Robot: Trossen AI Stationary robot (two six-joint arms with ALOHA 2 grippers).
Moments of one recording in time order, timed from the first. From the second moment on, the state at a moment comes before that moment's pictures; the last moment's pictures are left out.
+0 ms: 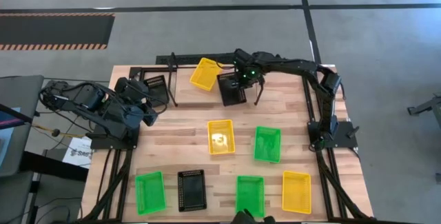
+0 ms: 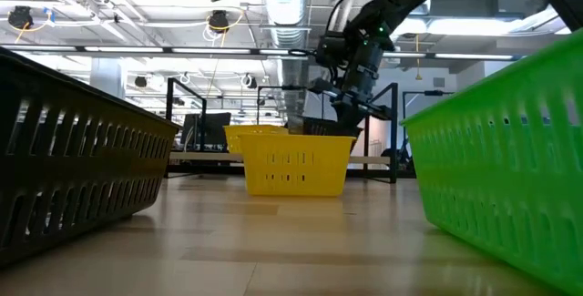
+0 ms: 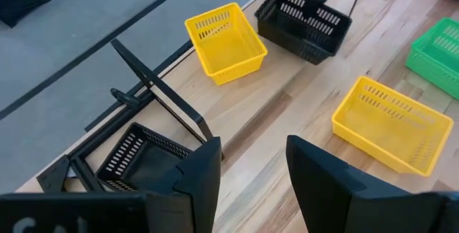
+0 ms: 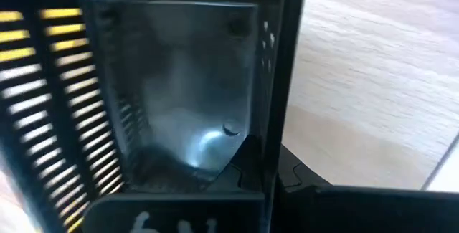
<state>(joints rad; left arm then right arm) -0.34 1.07 1.45 -1.55 -0.77 -0.94 -0.58 1.95 1.52 -0.79 -0.16 0.74</state>
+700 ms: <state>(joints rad) -0.34 1.07 1.45 -1.55 -0.77 -0.94 -0.67 1.95 1.52 -0.81 -0.16 0.71</state>
